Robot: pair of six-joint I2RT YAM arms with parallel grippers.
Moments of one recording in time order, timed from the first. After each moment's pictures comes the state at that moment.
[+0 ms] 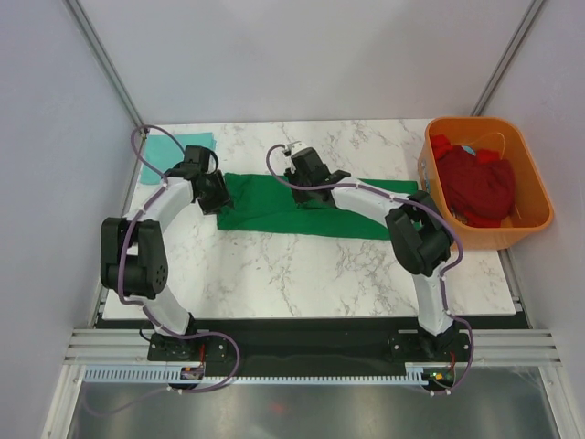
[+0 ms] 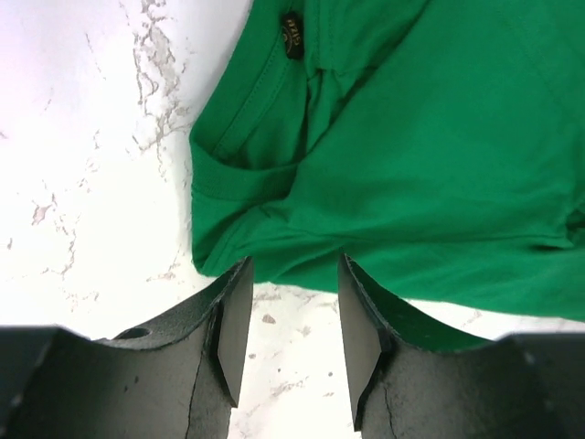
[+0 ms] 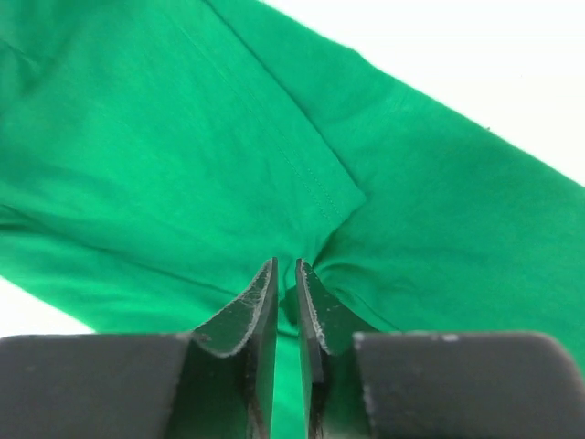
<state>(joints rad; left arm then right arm) -0.11 1.71 1.21 -0.57 0.06 -0.47 0.66 2.09 1.56 -0.22 0.09 0.19</state>
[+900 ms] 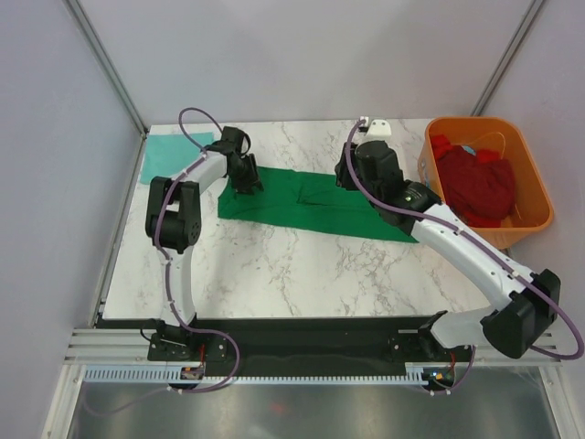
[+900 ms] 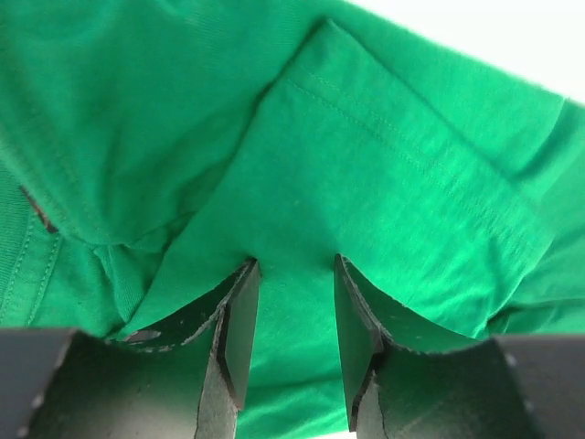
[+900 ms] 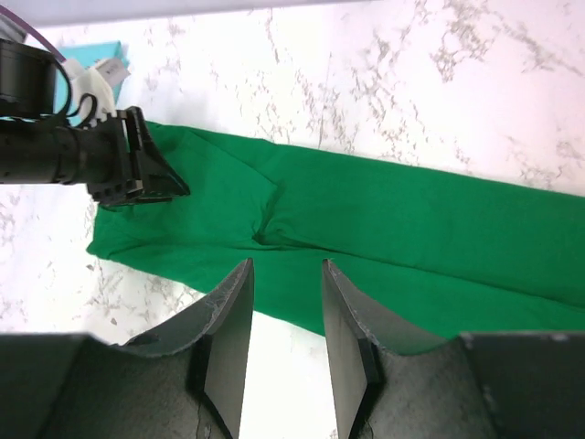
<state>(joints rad) -0.22 2.18 1.66 -0.57 0.17 -0.46 0.65 1.36 1.29 -0.35 0.36 0.42</state>
